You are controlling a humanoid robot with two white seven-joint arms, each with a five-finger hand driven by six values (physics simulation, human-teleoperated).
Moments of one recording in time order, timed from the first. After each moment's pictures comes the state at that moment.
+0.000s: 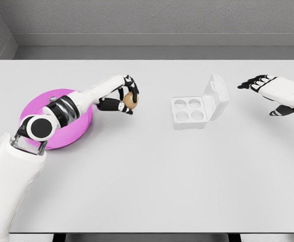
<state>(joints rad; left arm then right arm) -0.41 0.28 -0.33 -1.66 -0.34 0.05 -0.61 -0.46 -0.81 0.32 -1.27 0.61 -0.61 0.39</state>
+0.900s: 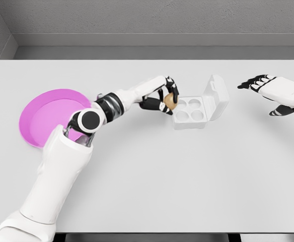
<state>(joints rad) -0.50 0.02 -0.38 -1.45 -0.43 0.05 -0.61 -0.46 -0.81 0.32 -1.27 0.61 -0.61 0.39</state>
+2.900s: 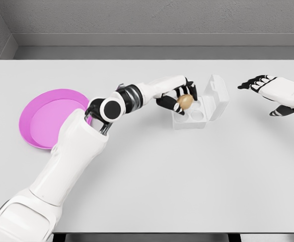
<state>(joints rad) -0.64 0.00 -0.53 -1.33 -0.48 0.04 -0.61 -0.46 -0.81 0.32 -1.27 0.61 -0.61 0.39</state>
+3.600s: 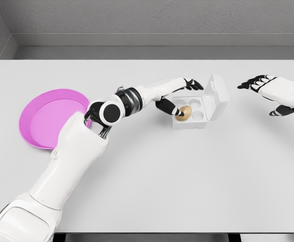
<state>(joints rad) -0.61 0.00 -0.51 -1.38 -0.49 0.04 -0.61 -0.46 -0.81 0.33 -1.27 0.61 -0.61 0.39</state>
